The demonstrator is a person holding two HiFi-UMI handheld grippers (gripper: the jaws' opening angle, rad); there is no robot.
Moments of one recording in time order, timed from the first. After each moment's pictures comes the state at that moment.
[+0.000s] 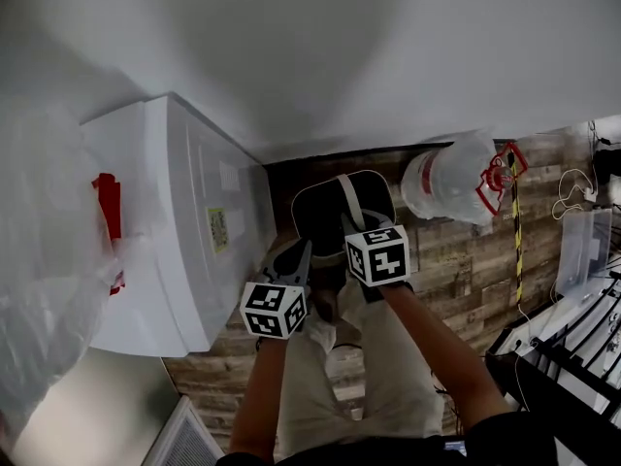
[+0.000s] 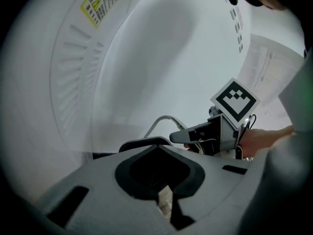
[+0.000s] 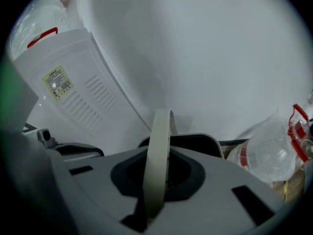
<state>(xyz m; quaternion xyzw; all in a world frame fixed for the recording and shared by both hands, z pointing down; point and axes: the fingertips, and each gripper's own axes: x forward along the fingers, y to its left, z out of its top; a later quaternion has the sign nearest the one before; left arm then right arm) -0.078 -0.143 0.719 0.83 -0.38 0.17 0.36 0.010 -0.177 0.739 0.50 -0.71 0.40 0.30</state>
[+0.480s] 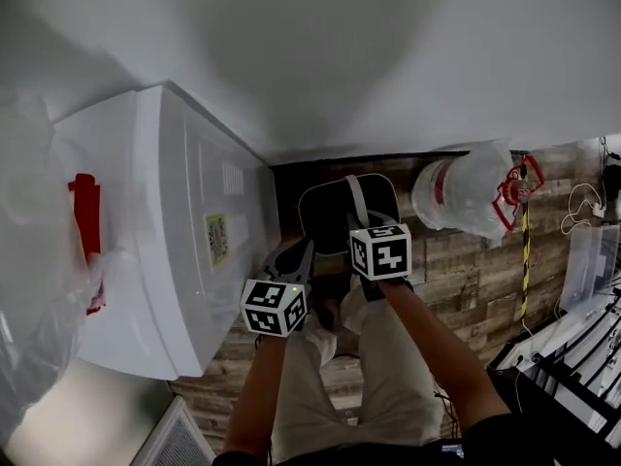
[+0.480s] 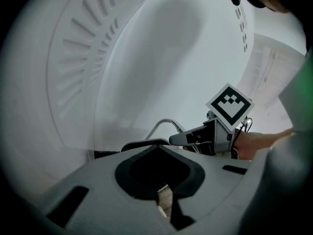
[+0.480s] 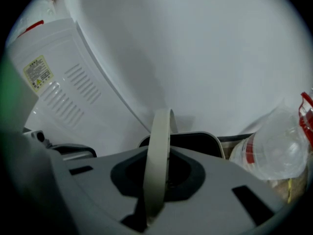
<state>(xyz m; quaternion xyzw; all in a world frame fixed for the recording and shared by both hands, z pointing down) -0.085 -0.158 0.762 0.83 -0.39 0.16 0.37 0.011 -0.193 0.793 0.50 -0.69 0.42 0.31</state>
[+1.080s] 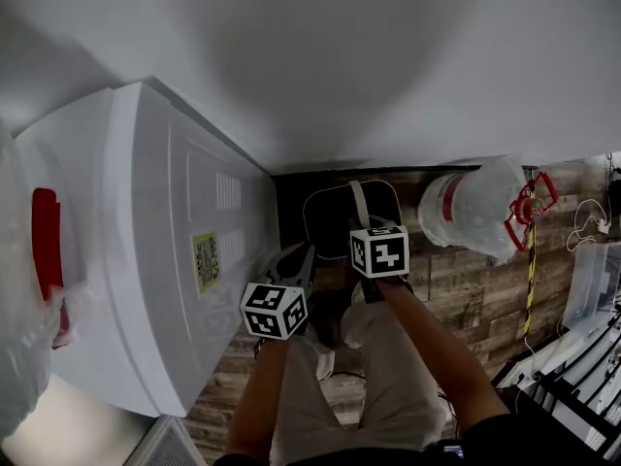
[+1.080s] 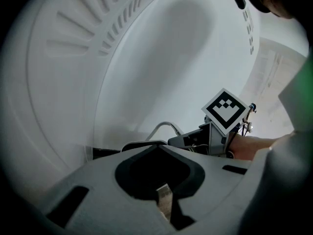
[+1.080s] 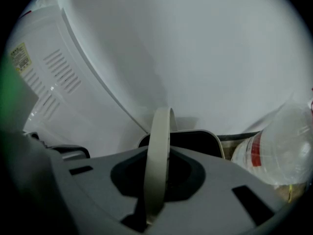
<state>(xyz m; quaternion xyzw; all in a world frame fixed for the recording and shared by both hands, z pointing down) -0.084 -0.177 0.811 0.82 -0.40 0.14 0.39 0.017 -0.216 0.852 0.50 -0.69 0.42 0.32</state>
